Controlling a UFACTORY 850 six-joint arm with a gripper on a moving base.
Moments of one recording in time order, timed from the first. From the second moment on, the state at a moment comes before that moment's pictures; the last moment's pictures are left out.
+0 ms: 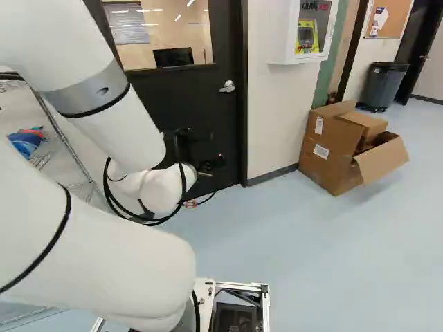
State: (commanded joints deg) arm 0.0 16.0 -5.0 0.0 50.0 0.0
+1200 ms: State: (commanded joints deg) arm 0.0 16.0 -5.0 0.0 50.0 0.0
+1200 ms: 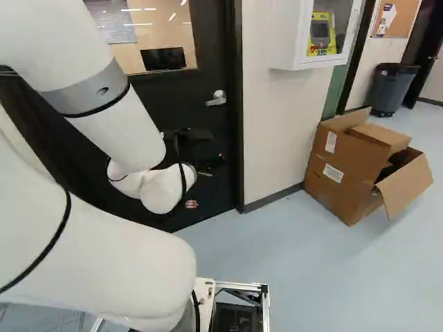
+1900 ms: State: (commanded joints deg) arm 0.0 16.0 -5.0 0.0 50.0 0.0
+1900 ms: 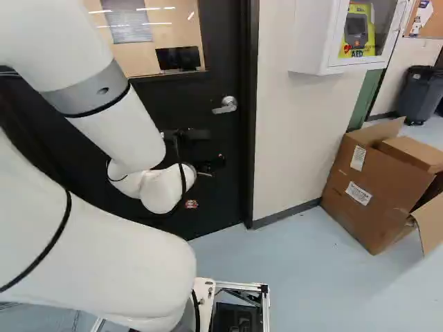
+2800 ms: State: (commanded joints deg) arm -0.6 10.8 -10.2 0.0 50.0 0.0
